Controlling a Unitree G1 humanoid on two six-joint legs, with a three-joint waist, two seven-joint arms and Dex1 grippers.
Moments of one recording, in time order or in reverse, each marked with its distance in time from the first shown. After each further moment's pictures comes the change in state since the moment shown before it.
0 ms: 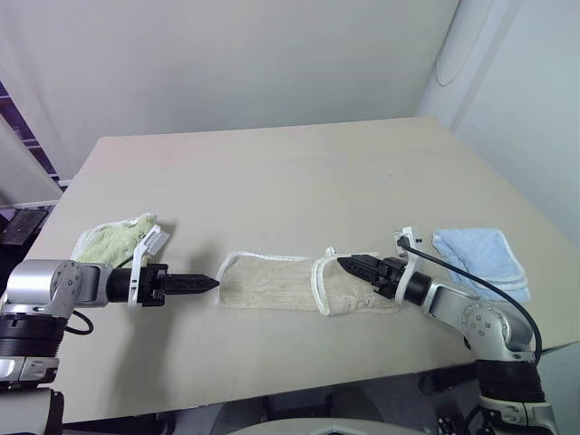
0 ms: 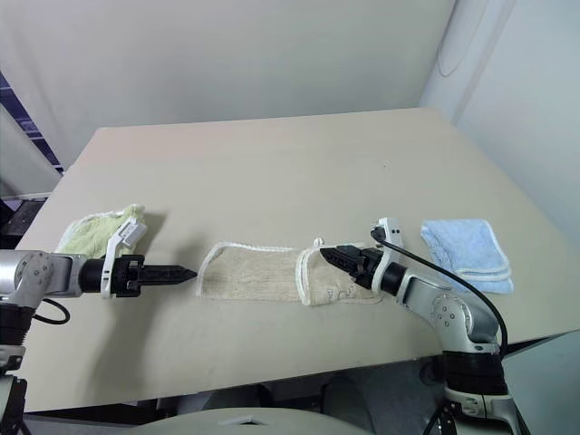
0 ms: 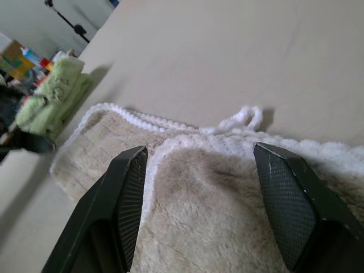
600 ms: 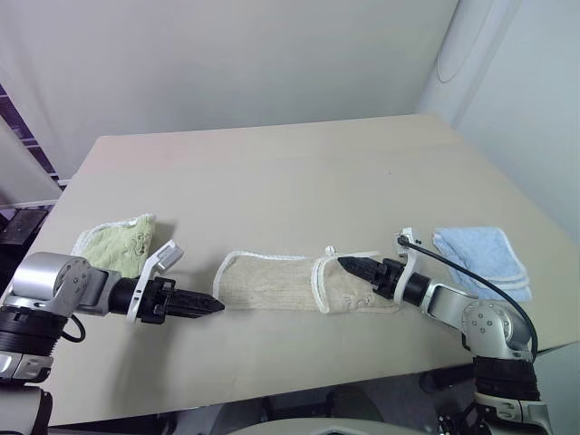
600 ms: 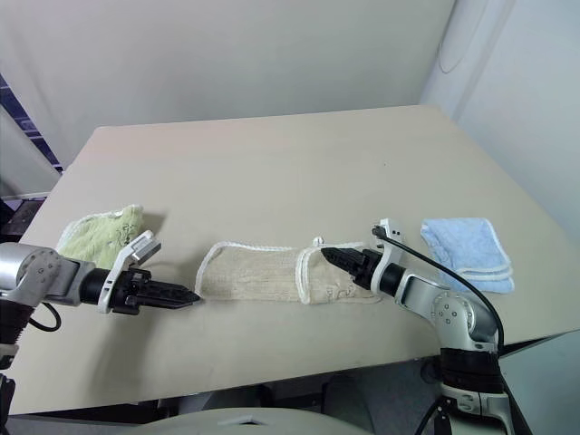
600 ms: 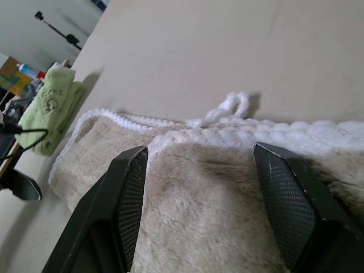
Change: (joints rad) left arm -0.029 0.039 -0.134 -0.069 -0.091 0.151 0.017; right arm -0.001 0.036 -0.036 0.014 0.022 0.052 -0.069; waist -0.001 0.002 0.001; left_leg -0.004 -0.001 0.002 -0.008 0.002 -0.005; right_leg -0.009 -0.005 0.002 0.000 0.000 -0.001
